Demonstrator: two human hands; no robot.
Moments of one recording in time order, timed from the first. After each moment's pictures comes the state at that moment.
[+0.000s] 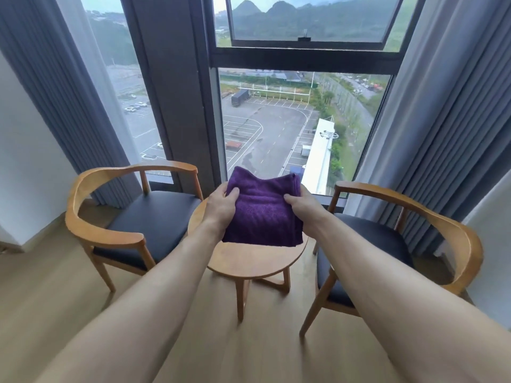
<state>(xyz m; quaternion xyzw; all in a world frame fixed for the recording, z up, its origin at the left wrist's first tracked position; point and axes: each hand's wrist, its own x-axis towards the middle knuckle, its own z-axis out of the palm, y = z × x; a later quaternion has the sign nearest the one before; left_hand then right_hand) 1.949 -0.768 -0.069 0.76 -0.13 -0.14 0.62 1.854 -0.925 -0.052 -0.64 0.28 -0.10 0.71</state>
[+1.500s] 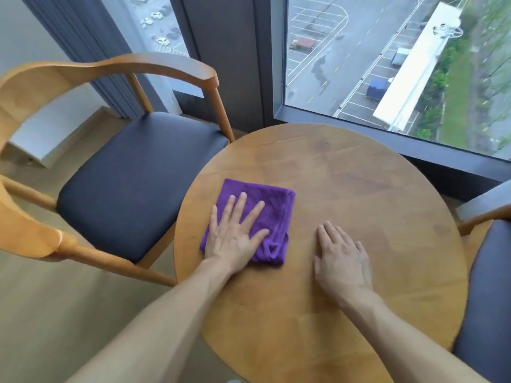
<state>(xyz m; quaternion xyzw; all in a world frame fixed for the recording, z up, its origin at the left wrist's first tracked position) 2.272 -0.849 -0.500 0.98 -0.20 -0.10 0.02 2.167 -1.051 -0.475 -0.96 0.18 0.14 0.13</state>
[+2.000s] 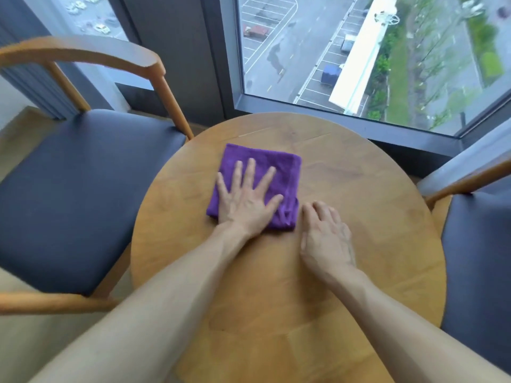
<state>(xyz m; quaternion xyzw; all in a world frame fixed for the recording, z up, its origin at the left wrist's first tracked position) 2.335 -0.948 -0.505 0.96 -0.26 -0.09 0.03 2.201 -1.063 -0.476 -0.95 0.25 0.10 0.16</state>
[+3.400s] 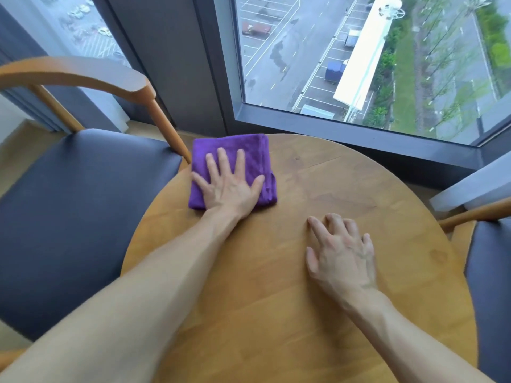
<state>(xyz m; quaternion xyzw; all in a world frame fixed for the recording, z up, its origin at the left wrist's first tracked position) 2.437 -0.981 -0.499 0.98 -0.14 -0.11 0.04 2.242 -1.101 -0.477 -0.97 0.23 0.08 0.07</state>
